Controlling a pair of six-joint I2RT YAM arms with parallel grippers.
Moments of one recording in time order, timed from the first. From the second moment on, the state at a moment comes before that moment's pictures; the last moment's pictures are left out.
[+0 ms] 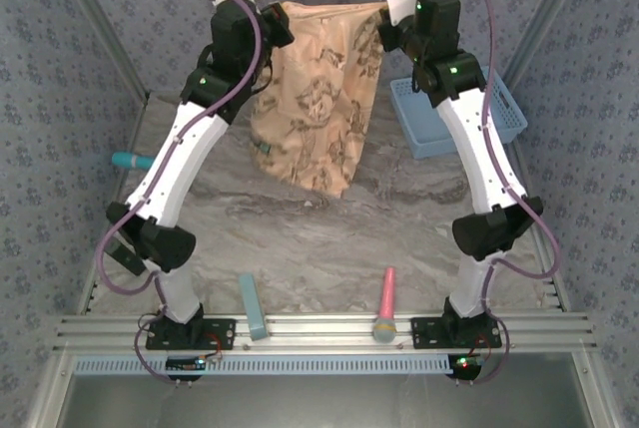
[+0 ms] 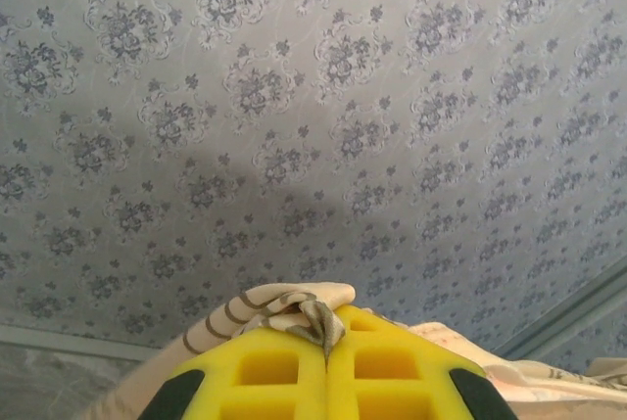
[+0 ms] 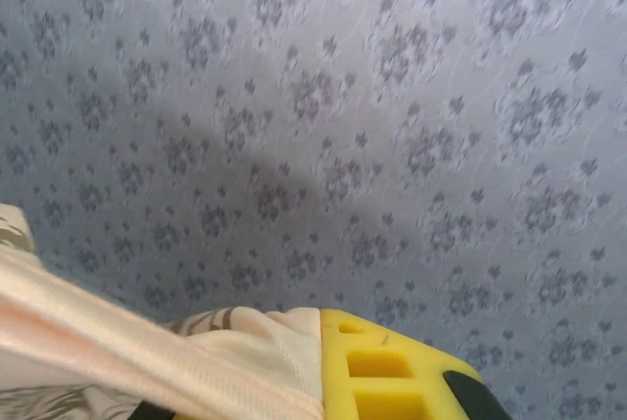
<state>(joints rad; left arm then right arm) -0.52 1.84 2.27 -0.46 -0.28 -0.61 0.34 1.88 2.34 -0.55 0.10 -0.35</state>
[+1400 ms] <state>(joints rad) -0.50 0.90 0.76 -0.69 -0.08 -1.04 0.87 1.26 0.99 -0.57 -0.05 -0.49</state>
